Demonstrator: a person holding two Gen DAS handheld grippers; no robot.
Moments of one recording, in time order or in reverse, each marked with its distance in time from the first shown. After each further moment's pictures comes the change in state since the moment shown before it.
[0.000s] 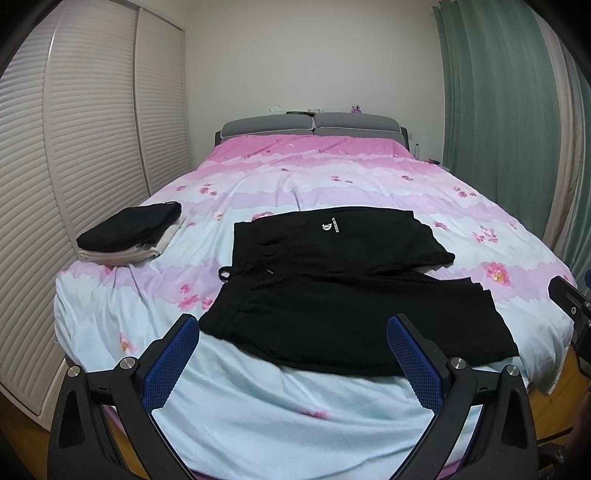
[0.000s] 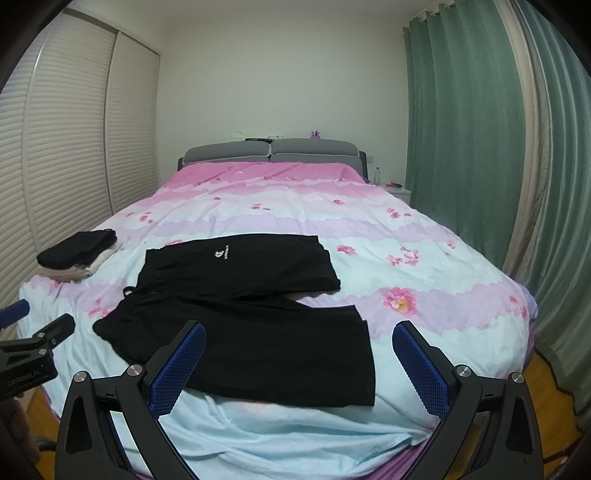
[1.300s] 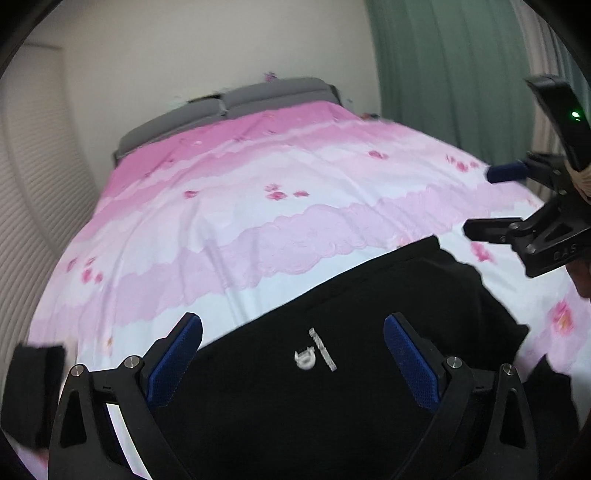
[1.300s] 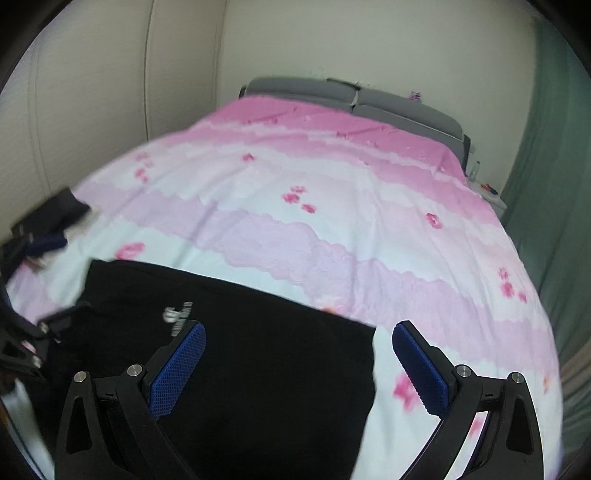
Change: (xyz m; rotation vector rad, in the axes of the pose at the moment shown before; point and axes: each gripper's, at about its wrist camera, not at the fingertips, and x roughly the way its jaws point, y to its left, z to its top) left arm 0.375 -0.069 0.223 0.321 0.121 -0.246; right arm 0.427 0.019 0.214 -0.324 0.261 0.264
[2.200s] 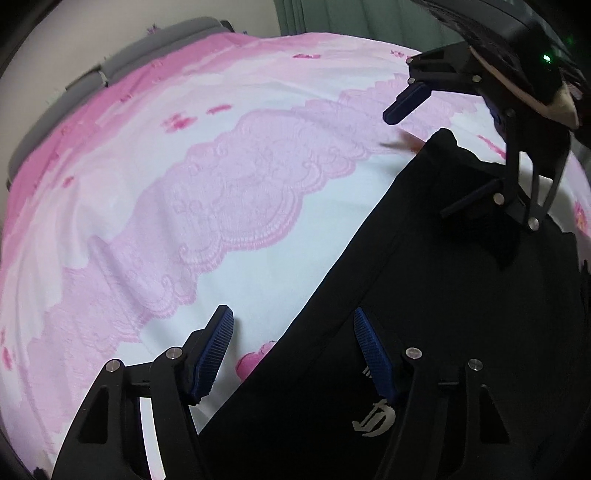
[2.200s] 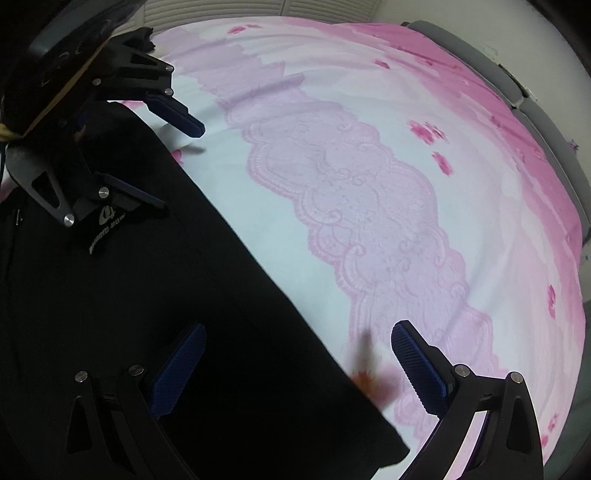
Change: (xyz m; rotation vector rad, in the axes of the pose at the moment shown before) left arm 0.187 0.022 -0.002 0.289 0.256 -0.306; right arm 0.199 0.017 0.007 -0.533 0.274 0.294
